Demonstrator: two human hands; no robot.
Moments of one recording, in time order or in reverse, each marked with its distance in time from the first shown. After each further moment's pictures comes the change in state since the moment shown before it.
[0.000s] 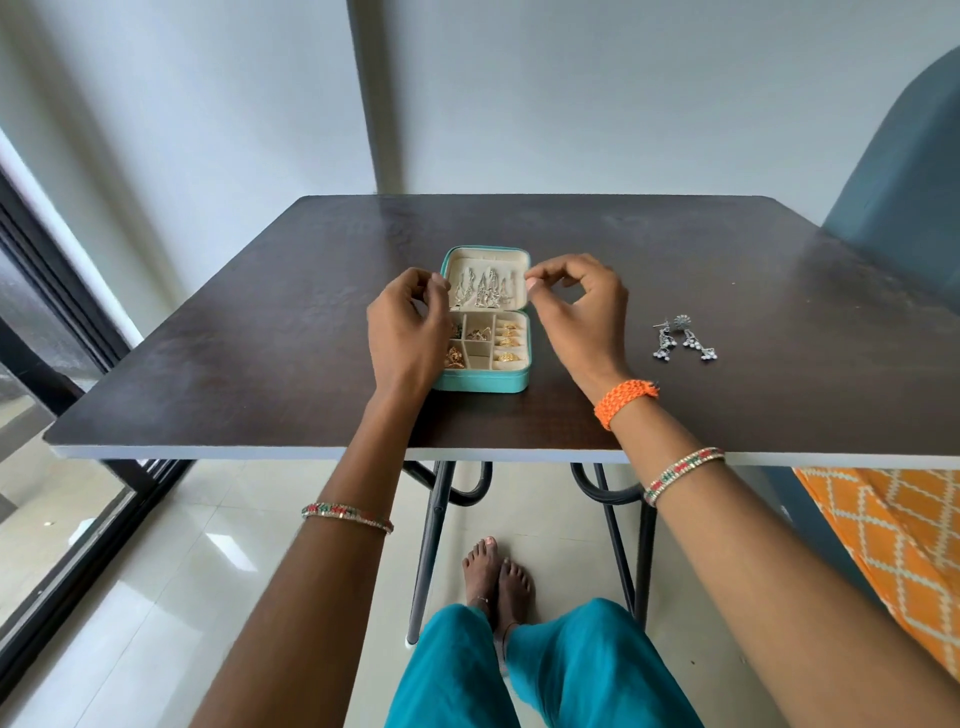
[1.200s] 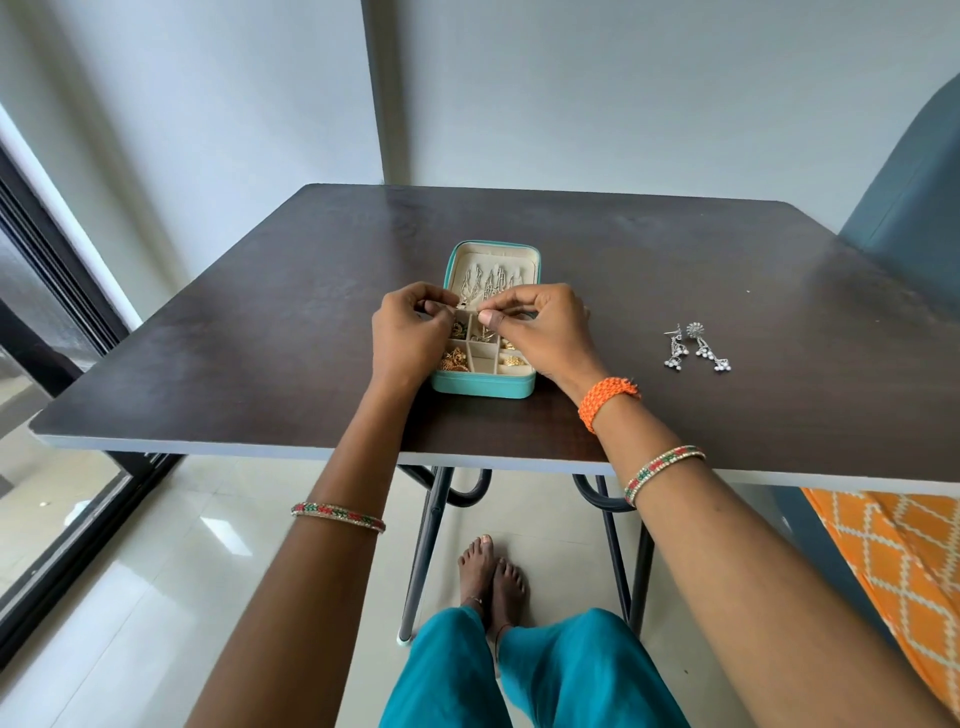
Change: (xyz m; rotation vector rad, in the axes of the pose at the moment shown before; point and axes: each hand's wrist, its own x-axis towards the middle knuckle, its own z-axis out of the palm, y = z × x) left_hand 0.012 -0.017 0.002 0.011 -0.162 -0.212; right_hand 0.002 0.013 0.033 -0.035 -0.373 0.107
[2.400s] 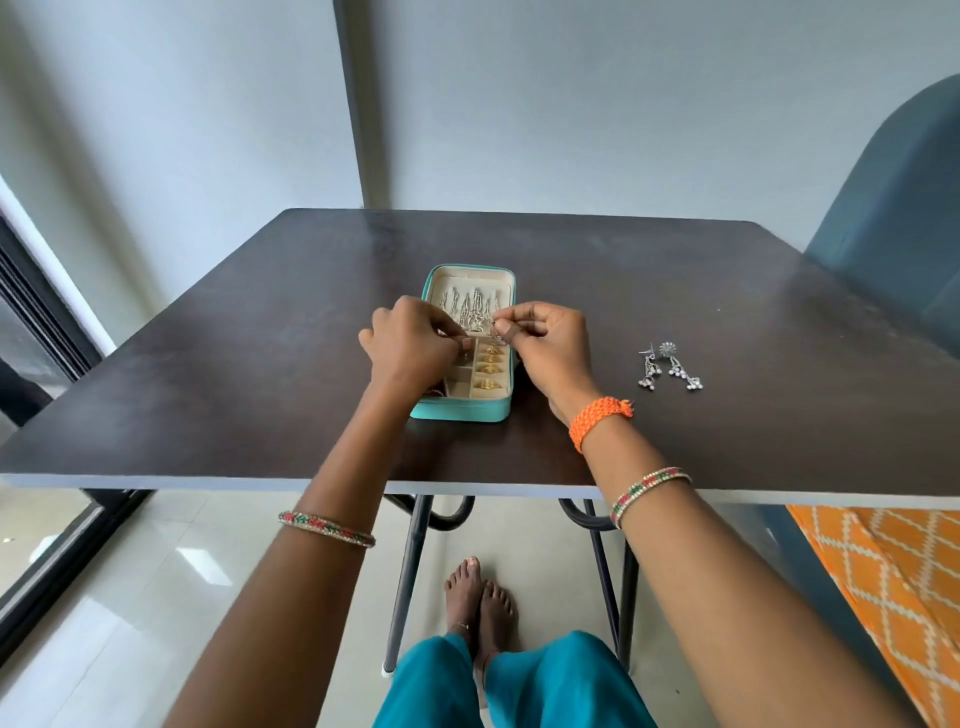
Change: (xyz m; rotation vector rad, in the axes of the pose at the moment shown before) left_hand 0.002 0.029 0.013 0.461 -0.082 0.038; right_hand 0.003 0.012 -0.017 0.284 0.171 0.196
